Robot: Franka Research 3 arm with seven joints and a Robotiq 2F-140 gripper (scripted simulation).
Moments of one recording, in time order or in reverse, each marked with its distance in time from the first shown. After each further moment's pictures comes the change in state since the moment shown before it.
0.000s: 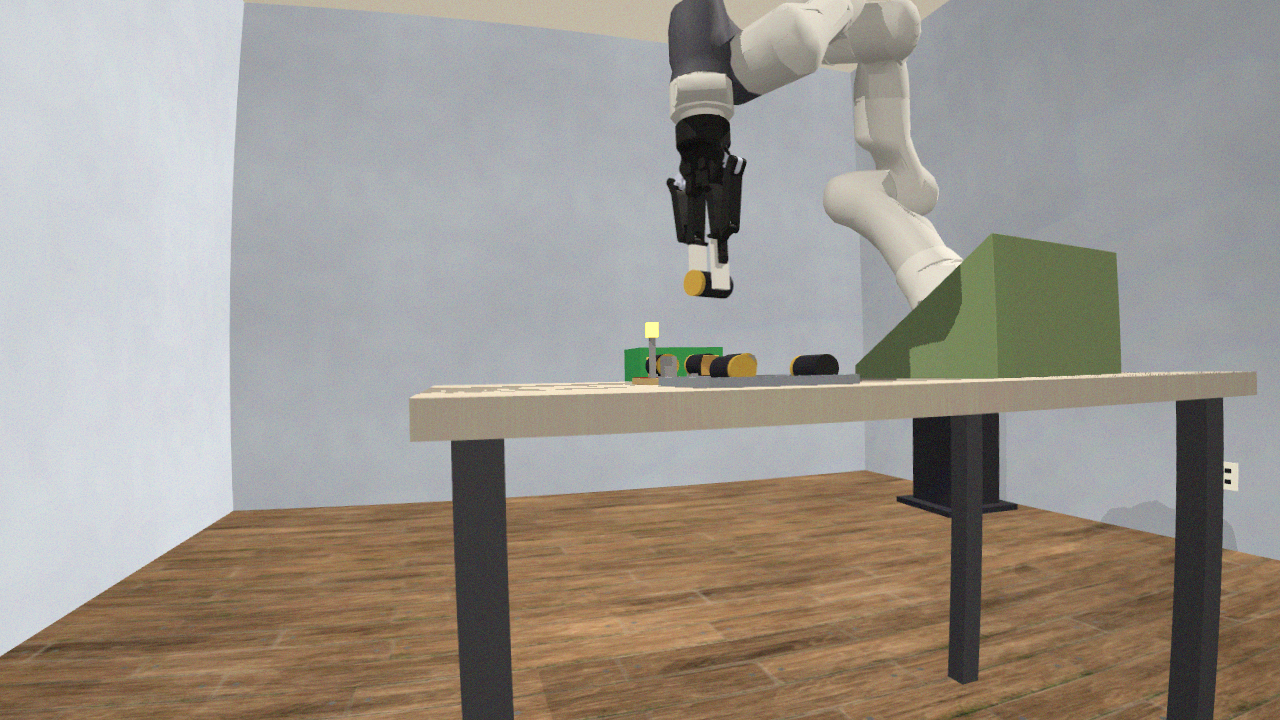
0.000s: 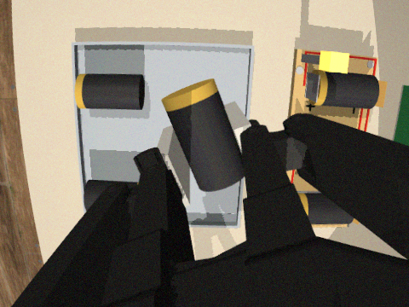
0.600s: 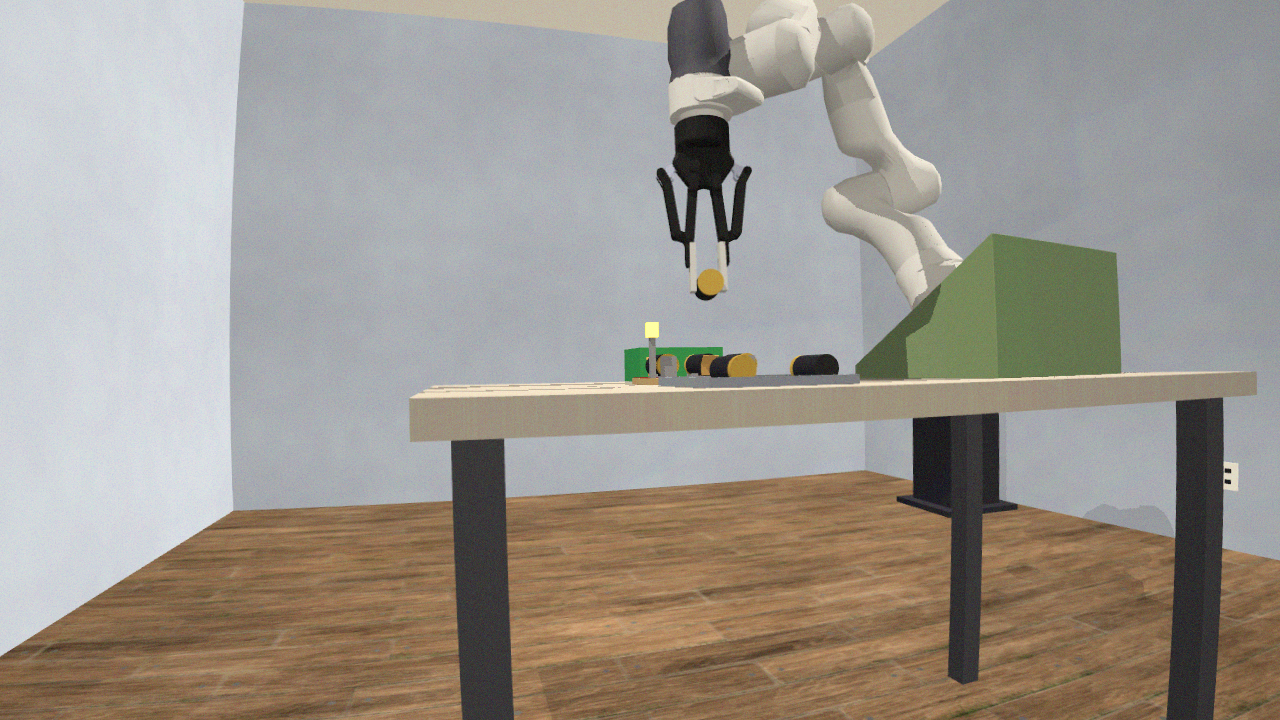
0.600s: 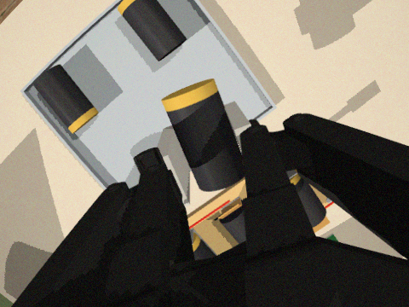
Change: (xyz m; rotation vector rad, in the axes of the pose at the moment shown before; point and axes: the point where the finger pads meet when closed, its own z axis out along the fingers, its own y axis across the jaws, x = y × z) arm 0.001 0.002 0.001 0.000 0.003 -0.879
